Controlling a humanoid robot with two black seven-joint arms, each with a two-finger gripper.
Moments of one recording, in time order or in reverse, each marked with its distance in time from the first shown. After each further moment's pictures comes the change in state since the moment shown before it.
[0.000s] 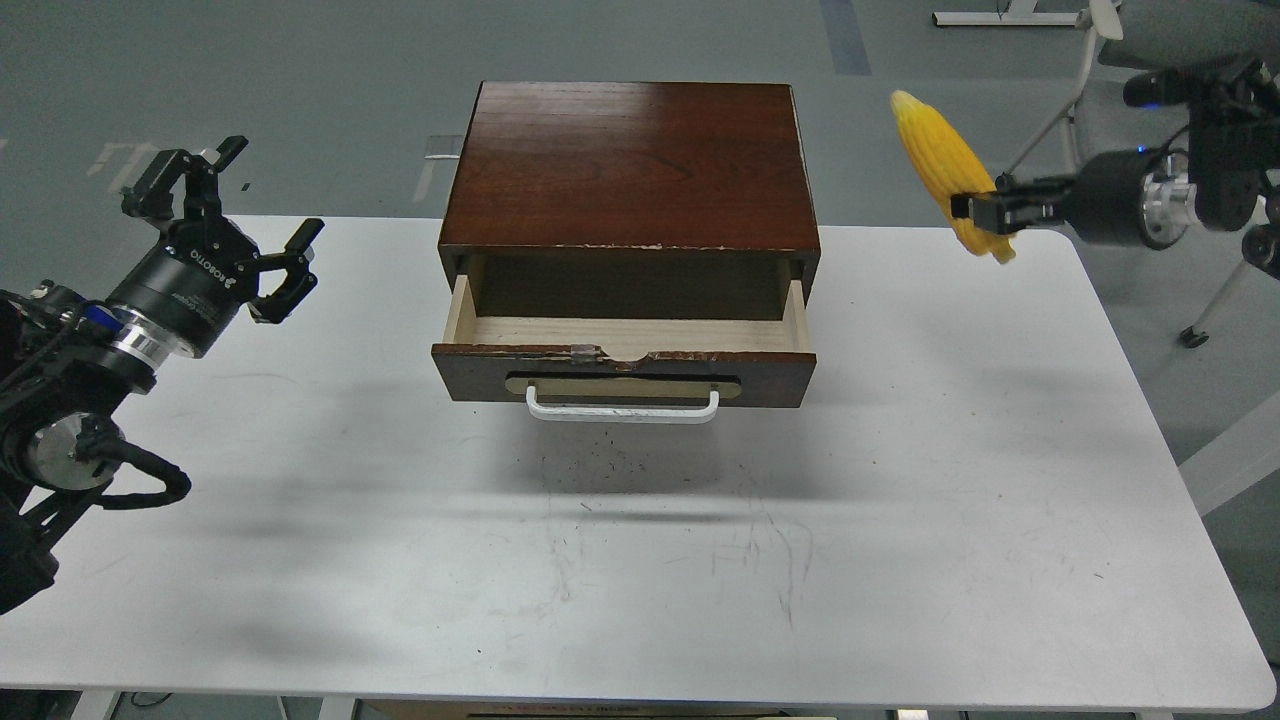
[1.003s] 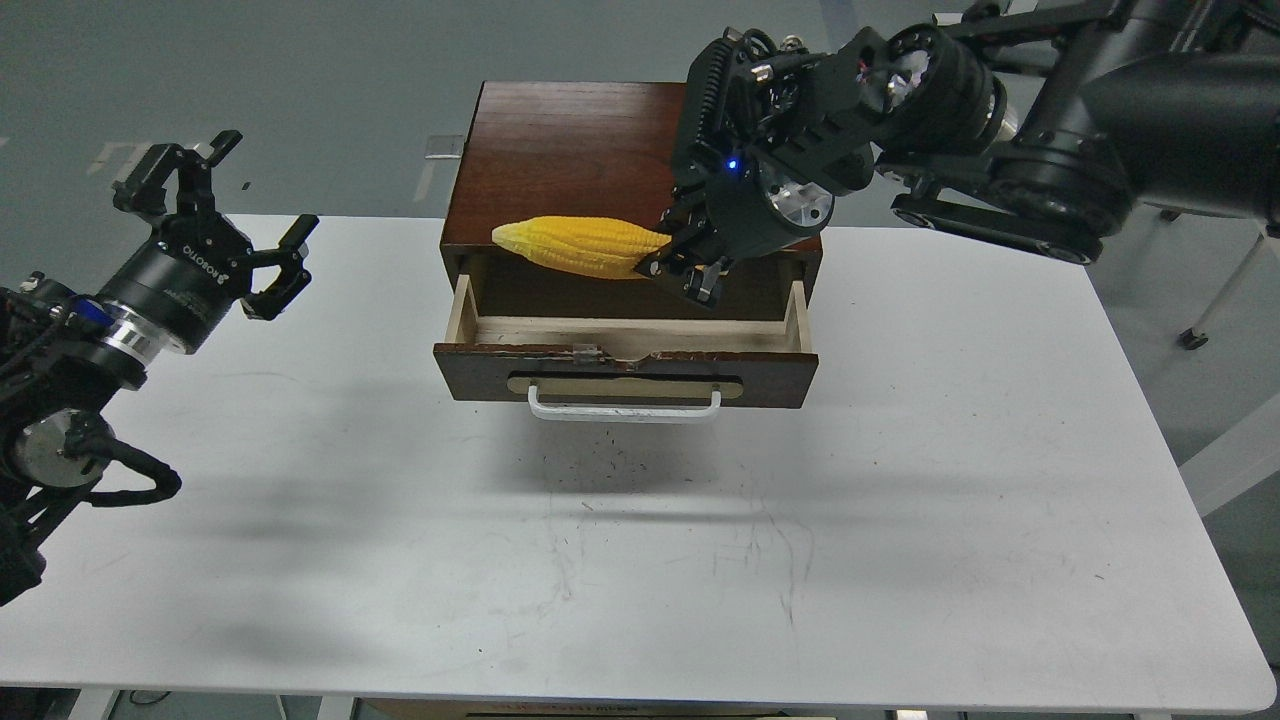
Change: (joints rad) left arm -0.002 0.023 0.002 -0.018 0.005 0.000 0.000; right arm 0.342 0.564 -0.390 0.111 -0.226 -0.143 0.000
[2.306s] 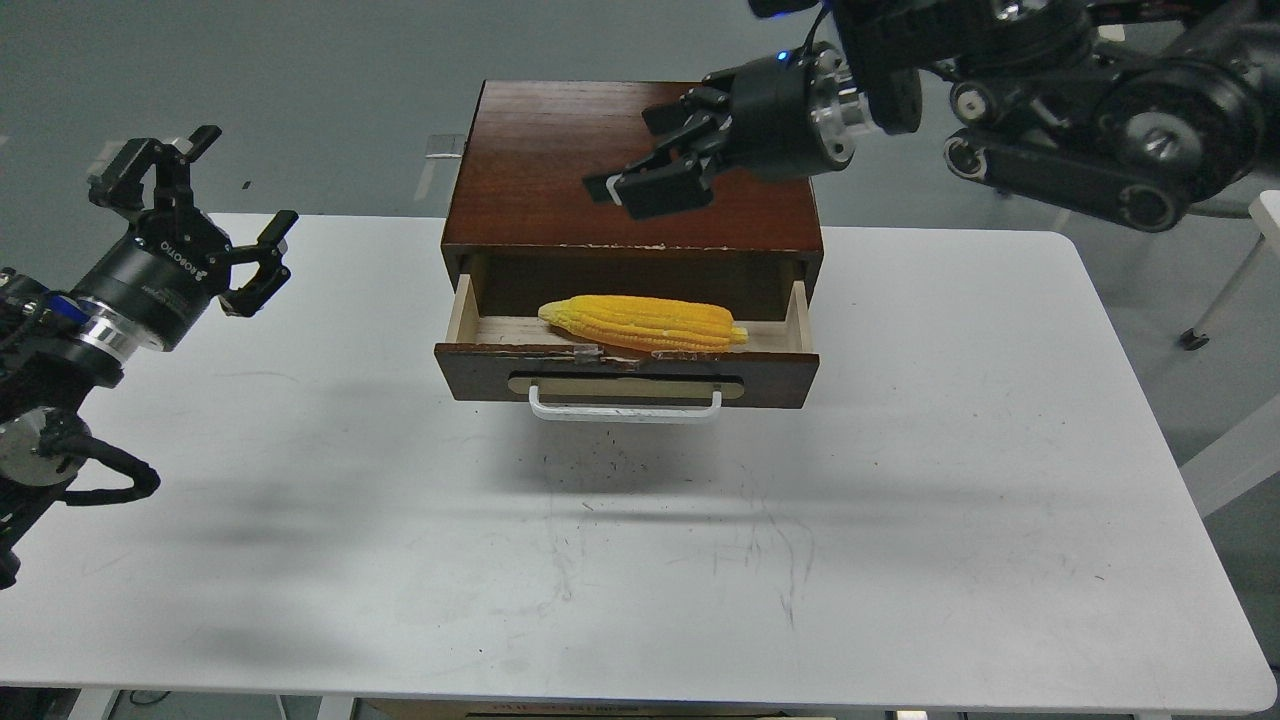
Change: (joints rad) left arm 0.000 0.035 0.001 0.001 0.001 0.000 0.000; right arm -0.027 -0.254 0.233 0.082 0.494 -0.004 0.000
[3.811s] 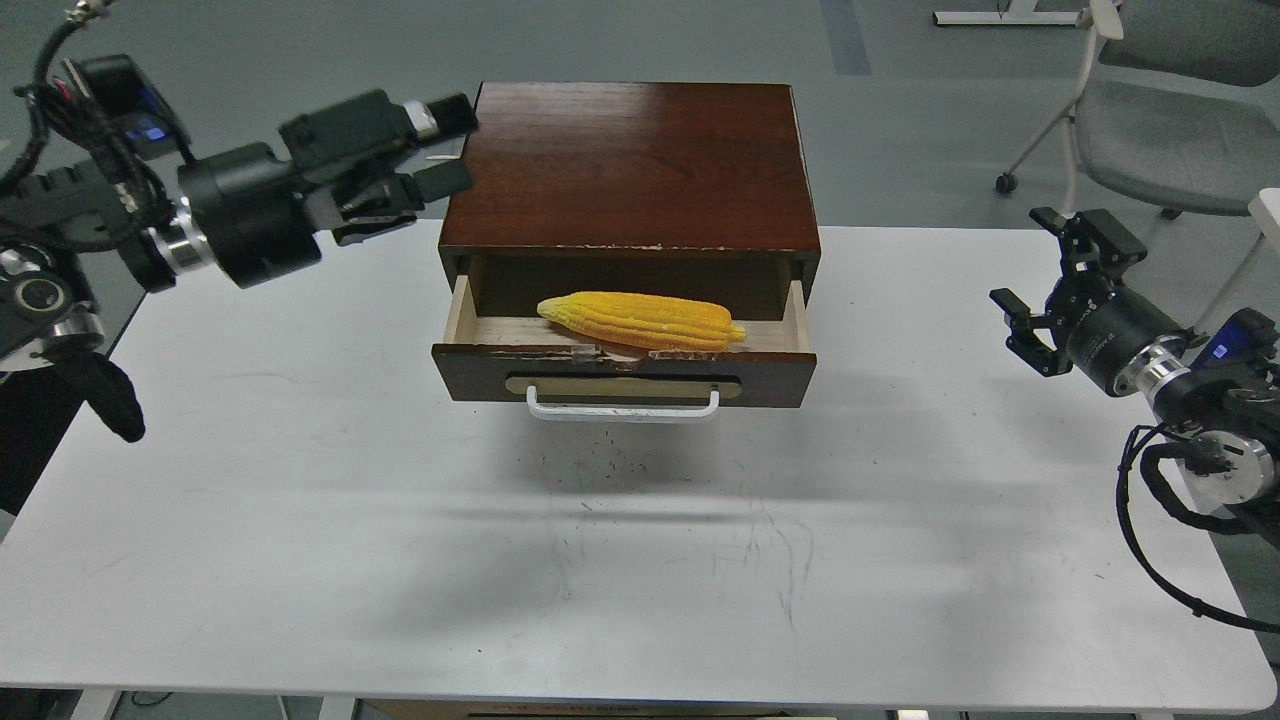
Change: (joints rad) left arm -0.219 0.089 -0.014 -0.584 1.020 -0.001 0.000; right arm -1.052 -0.248 0.578 -0.289 1.041 0.176 0.000
